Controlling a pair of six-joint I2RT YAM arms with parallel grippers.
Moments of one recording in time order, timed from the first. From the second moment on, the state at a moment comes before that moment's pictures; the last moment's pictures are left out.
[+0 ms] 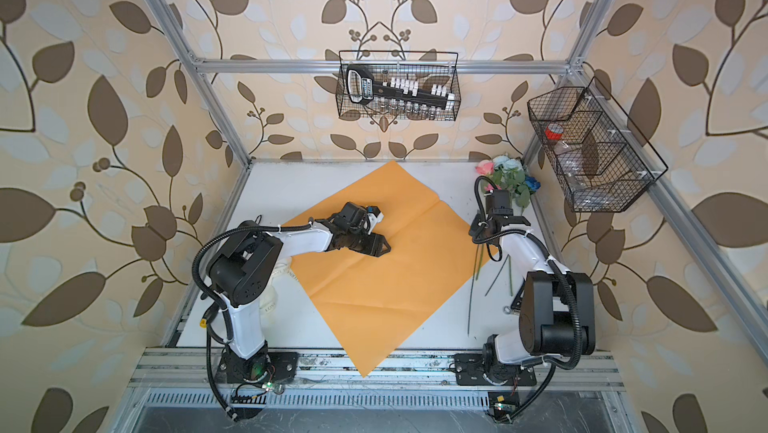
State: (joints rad) left arm -0.57 1.90 1.10 -0.15 0.41 -0.34; right arm -0.02 1.48 0.98 -0.51 0.07 0.40
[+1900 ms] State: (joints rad) left arm -0.46 1.33 0.89 -0.27 0.00 -0.50; right arm 0.33 2.38 1.93 -0.33 -0.23 0.57
